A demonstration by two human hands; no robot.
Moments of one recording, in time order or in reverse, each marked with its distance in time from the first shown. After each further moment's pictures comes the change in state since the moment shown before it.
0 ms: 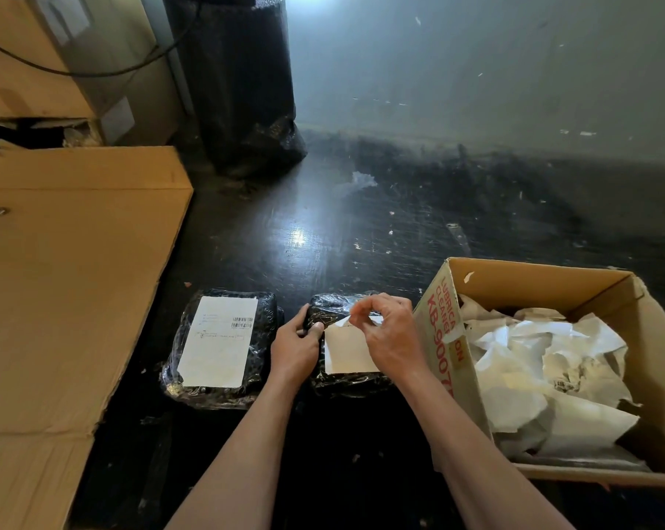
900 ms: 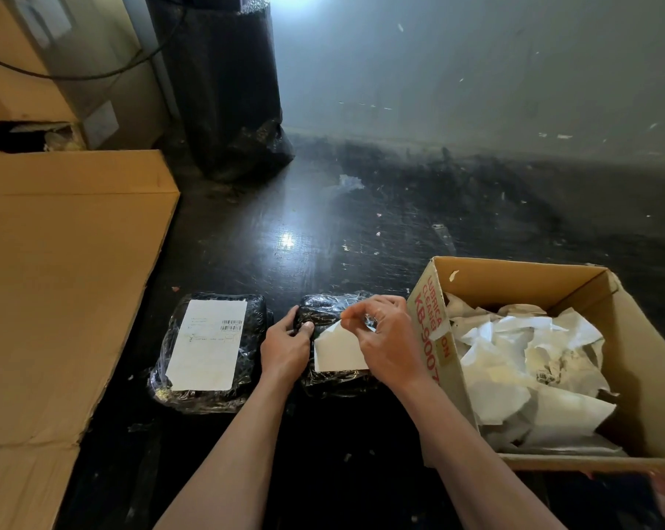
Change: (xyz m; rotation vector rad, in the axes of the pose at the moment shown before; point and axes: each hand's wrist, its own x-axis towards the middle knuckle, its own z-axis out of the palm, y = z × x) left_hand 0.004 -0.004 0.002 0.044 0.038 -0.017; right_hand -0.017 -0.014 -0.017 -0.013 0.029 -0.127
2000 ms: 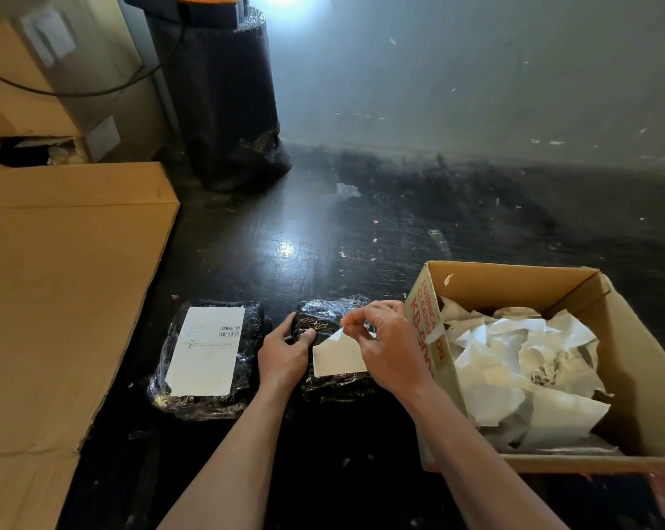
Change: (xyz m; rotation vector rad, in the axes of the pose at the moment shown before) left_hand -0.009 0.003 -0.002 0.004 0.025 0.054; right_hand -0.004 -0.004 -0.014 -0.049 -0.030 -0.061
